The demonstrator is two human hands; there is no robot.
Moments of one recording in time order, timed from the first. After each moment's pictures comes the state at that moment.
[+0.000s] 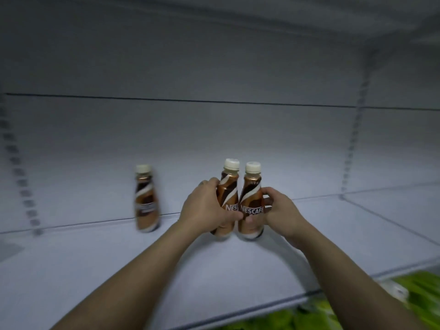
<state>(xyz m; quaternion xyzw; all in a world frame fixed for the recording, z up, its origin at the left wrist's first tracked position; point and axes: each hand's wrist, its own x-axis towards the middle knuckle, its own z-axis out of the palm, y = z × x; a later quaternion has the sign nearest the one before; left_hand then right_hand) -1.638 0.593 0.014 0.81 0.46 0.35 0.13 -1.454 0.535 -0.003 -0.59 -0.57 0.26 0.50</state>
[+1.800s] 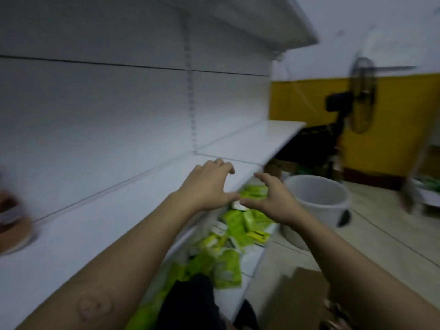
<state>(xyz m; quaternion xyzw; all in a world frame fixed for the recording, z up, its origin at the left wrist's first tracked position) -1.468 0.488 0.002 0.98 0.06 0.16 0.00 -1.358 0.338 -0.057 -0.84 -0.35 -0.02 0.41</state>
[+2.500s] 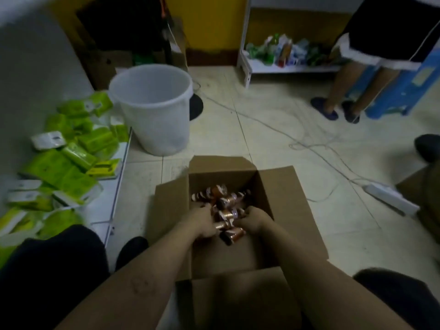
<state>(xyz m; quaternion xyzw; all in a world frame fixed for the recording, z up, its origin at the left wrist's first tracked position) -1.274 0.182 -0.349 0.92 -0.07 -0.34 0.16 -1.304 0.019 -0.348 -0.88 0.15 0.28 0.35</state>
